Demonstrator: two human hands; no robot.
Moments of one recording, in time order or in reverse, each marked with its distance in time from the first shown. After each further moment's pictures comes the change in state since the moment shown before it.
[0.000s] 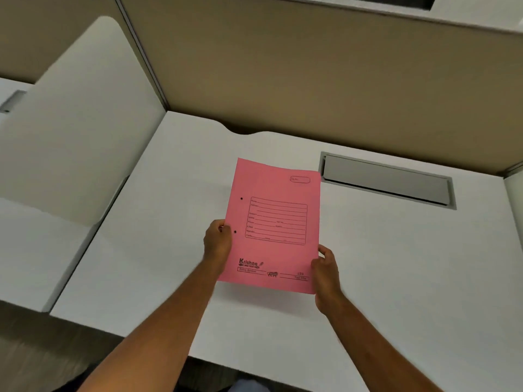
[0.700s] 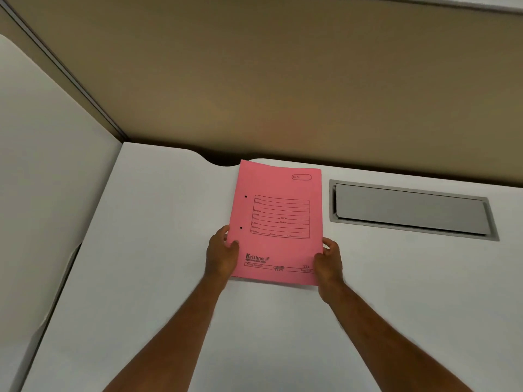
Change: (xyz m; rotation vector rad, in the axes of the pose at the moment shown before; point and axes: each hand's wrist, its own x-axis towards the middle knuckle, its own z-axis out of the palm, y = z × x) left_hand 0.197 0.075 0.059 0.204 -0.179 0.110; right_hand 0.214 -0.083 0.093 -0.059 0.165 0.055
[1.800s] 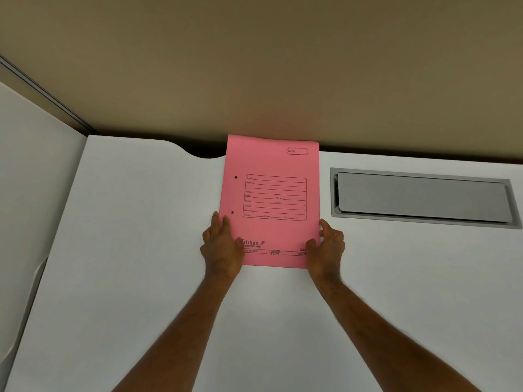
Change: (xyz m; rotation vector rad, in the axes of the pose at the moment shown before) left_hand 0.043 0.003 0.038 0.712 -0.084 0.112; right_hand 0.071 0.019 0.023 -0.372 0.182 -0.325
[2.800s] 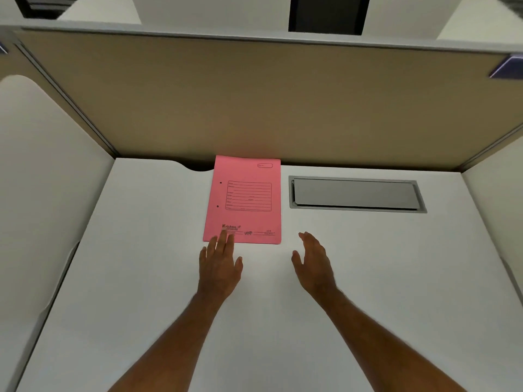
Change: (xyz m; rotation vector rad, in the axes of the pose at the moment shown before) left_hand -0.188 0.012 0.000 0.204 0.171 0.292; right_hand -0.139 0.026 -0.159 -0.219 -0.138 -0.356
